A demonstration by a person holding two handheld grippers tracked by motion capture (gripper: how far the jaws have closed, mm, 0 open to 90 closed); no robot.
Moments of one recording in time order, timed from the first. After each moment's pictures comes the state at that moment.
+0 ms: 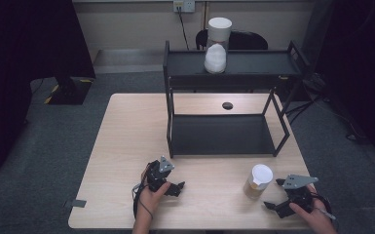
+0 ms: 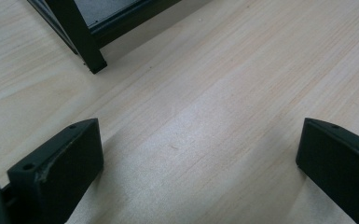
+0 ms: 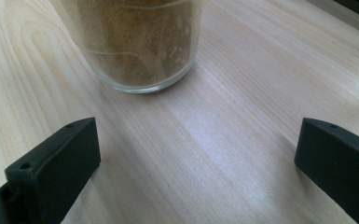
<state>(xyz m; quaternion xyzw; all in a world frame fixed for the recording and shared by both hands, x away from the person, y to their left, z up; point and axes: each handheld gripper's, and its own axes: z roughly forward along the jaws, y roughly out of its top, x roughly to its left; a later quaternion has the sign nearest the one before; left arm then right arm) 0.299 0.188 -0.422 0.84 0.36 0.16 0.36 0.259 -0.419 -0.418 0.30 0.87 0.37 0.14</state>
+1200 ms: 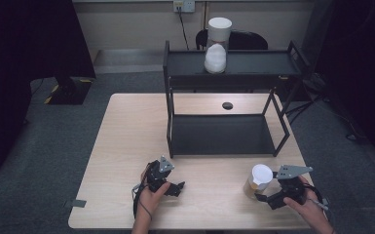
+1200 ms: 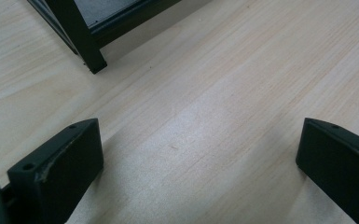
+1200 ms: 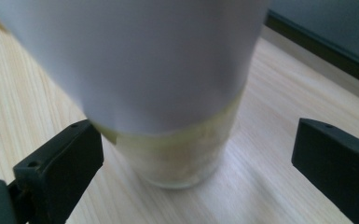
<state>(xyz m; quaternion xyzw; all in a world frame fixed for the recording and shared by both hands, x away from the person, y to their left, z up) 0.299 0.188 -0.422 0.84 0.36 0.16 0.36 0.278 -0.400 -0.397 0.29 0.85 0.42 0.11</state>
